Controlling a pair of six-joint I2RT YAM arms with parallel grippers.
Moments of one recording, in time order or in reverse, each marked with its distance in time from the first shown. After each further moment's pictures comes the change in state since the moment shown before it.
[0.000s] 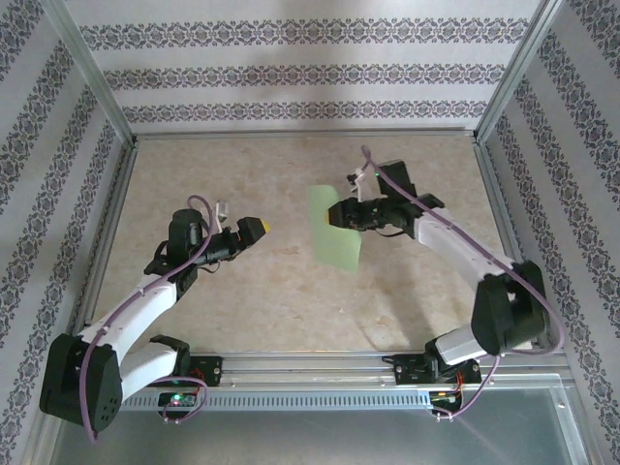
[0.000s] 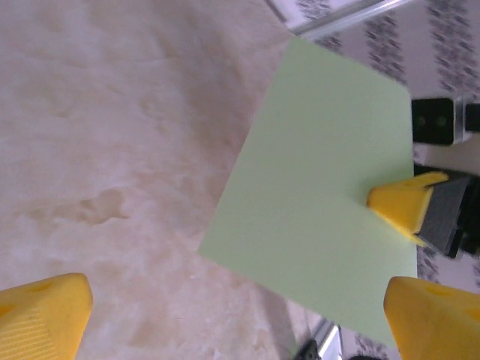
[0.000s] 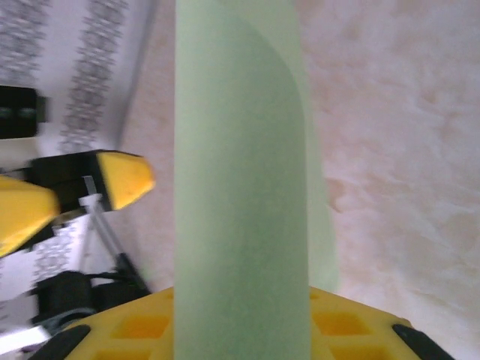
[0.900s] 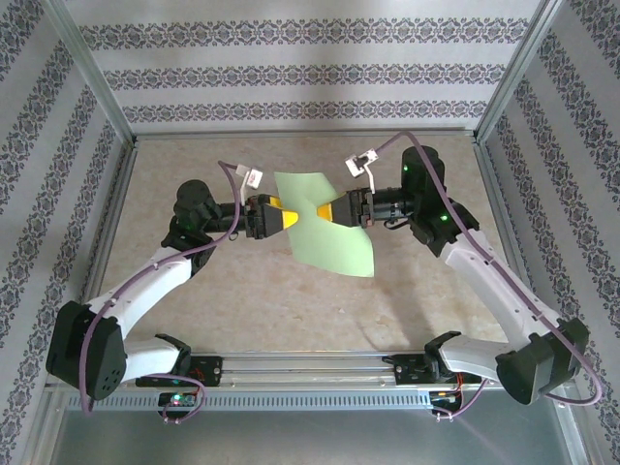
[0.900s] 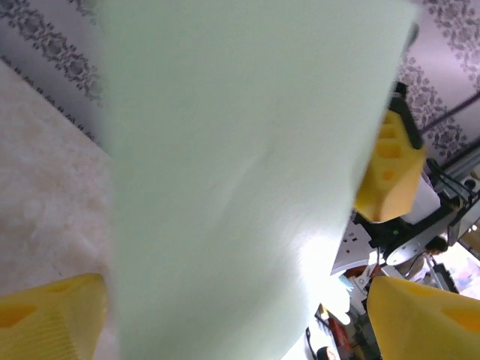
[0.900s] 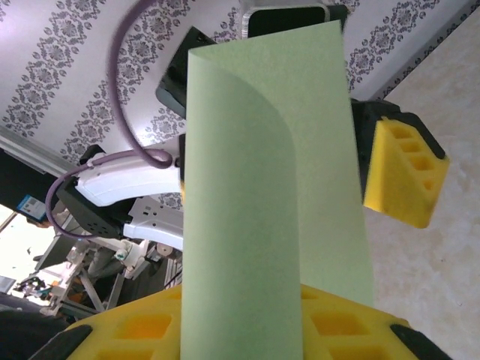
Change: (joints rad) left arm -0.149 0.179 0.266 0.464 0.424 -0.007; right arm 0.073 -0.232 0.066 0.207 -0.360 0.155
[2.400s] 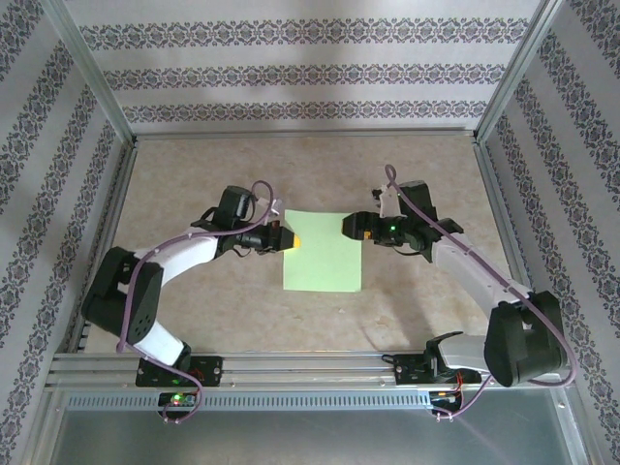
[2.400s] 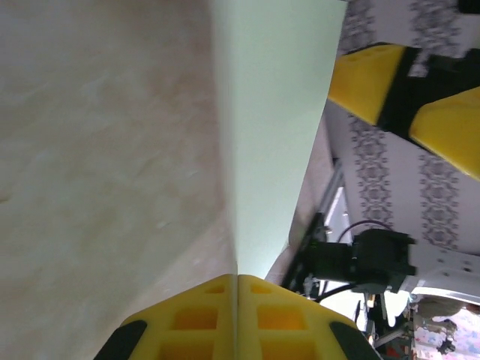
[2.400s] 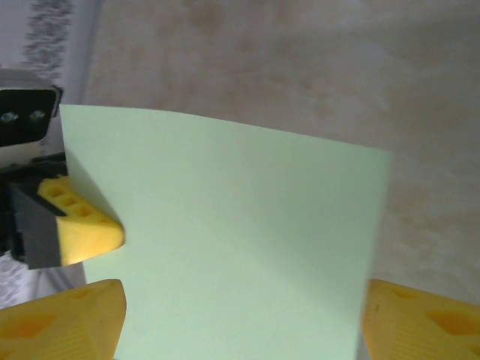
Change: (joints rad) left arm -0.005 0.352 0.067 -0.646 -0.187 0.321; right arm -0.152 0.095 -0.313 -0.138 0.547 -0.140
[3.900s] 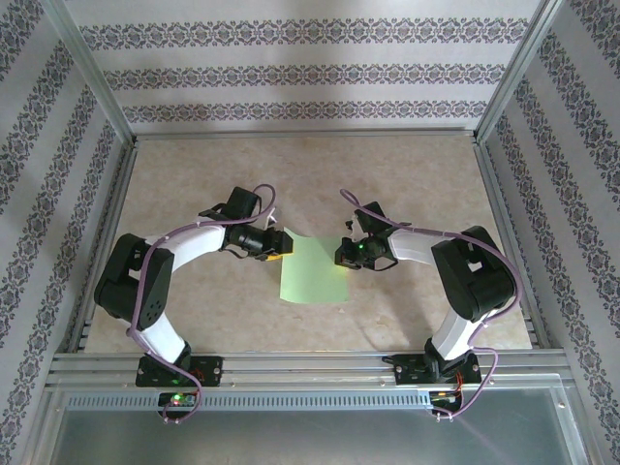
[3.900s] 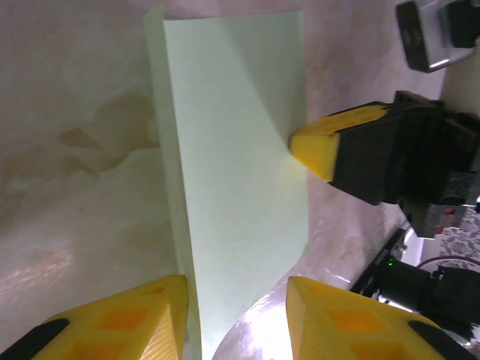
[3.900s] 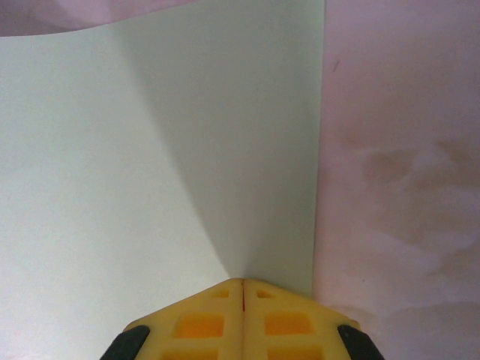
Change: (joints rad) left arm 0.000 0.080 0.100 -0.283 -0.174 0.032; right arm 0.158 0.415 -0.014 0.118 0.117 0.129
